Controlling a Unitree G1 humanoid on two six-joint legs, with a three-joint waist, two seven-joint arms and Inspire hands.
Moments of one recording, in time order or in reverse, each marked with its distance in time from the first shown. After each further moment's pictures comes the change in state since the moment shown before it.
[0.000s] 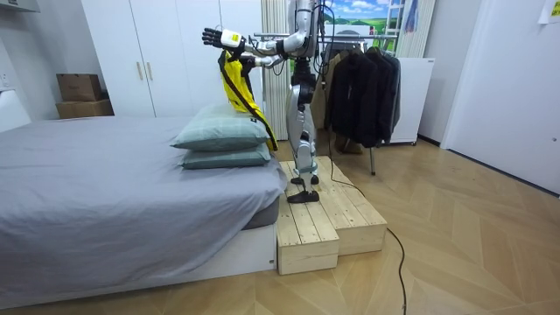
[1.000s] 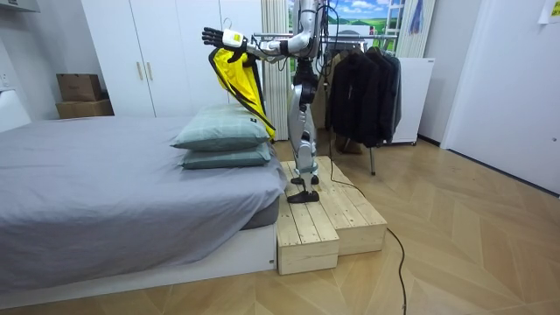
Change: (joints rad) left arm 0.030 0.043 0.103 0.000 -0.003 0.005 -0.004; right arm 0.000 -0.080 -0.248 0.000 0.037 0.022 -0.045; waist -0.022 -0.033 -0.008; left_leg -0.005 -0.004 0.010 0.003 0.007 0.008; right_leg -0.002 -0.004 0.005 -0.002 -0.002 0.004
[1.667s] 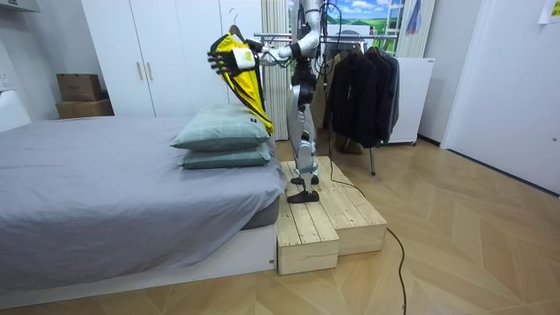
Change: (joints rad) left arm 0.197 -0.002 0.323 0.149 -0.389 -0.074 0.013; right arm 0.145 -0.041 -0.139 -0.203 -0.041 -0.055 -0.004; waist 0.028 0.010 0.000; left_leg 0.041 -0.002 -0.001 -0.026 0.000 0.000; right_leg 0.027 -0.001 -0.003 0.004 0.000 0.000
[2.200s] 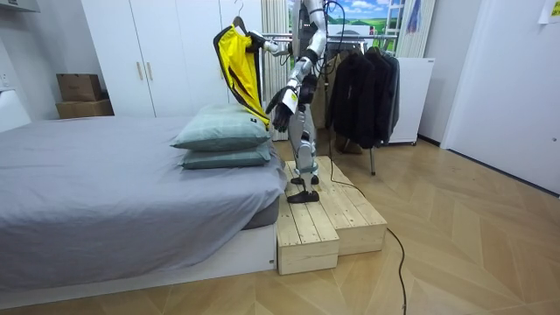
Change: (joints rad) left arm 0.112 -0.020 0.147 0.472 -0.638 -0.018 -0.079; right arm 0.112 0.001 -0.058 -0.206 -0.053 -0.003 0.006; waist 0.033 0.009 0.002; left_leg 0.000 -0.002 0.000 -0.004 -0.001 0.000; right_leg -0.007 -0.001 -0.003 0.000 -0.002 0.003
